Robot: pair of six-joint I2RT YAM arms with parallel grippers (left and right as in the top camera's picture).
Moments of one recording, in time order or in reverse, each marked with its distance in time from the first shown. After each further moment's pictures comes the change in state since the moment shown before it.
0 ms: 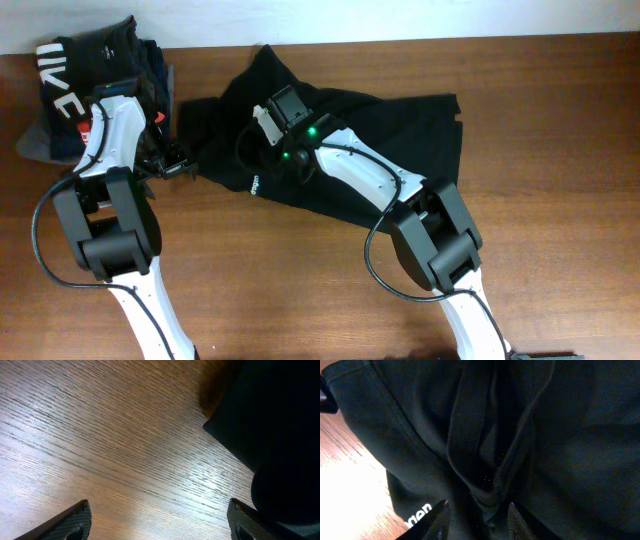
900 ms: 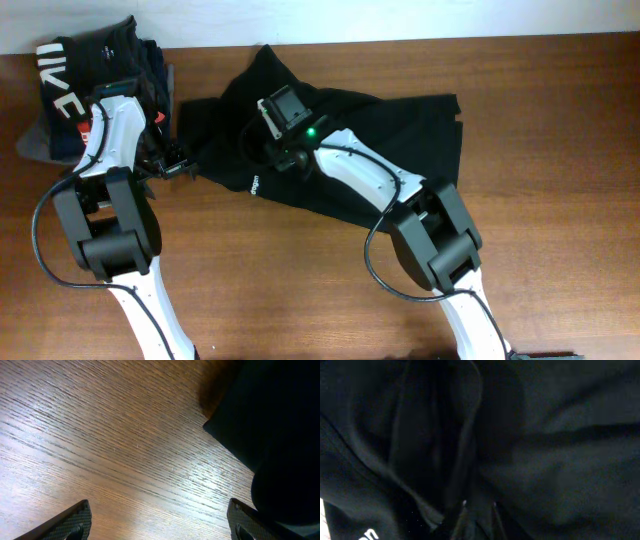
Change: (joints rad) left arm 0.000 0.000 0.000 0.000 0.000 0.000; right arm -0.006 0.000 -0.001 0.030 0.194 0.018
